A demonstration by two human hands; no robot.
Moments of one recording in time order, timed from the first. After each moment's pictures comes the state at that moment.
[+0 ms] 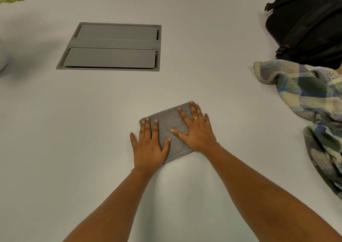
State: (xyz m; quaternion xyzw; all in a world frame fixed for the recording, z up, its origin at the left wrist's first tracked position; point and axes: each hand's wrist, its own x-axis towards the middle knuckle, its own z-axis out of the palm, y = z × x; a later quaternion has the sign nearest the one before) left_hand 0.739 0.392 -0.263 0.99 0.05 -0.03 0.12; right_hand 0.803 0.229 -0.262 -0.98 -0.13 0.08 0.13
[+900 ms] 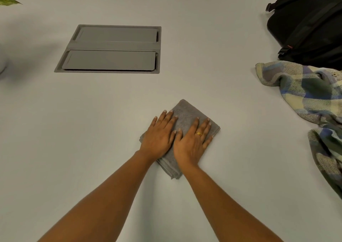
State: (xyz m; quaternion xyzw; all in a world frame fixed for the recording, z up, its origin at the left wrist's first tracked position) left_hand 0.793 0.391 -0.258 0.97 -0.16 -0.04 0.15; right_hand 0.771 0.288 -0.253 -0.95 0.20 0.02 0.25
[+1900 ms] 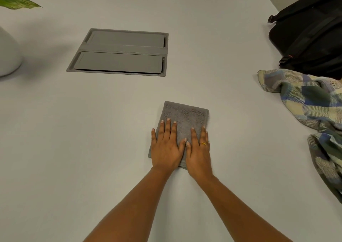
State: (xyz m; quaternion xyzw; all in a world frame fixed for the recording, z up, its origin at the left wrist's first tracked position) left_hand 0.751 0.365 -0.268 0.99 0.00 -0.01 0.14; right_hand 0.738 0.260 -0.264 -0.95 0.03 0.05 0.30
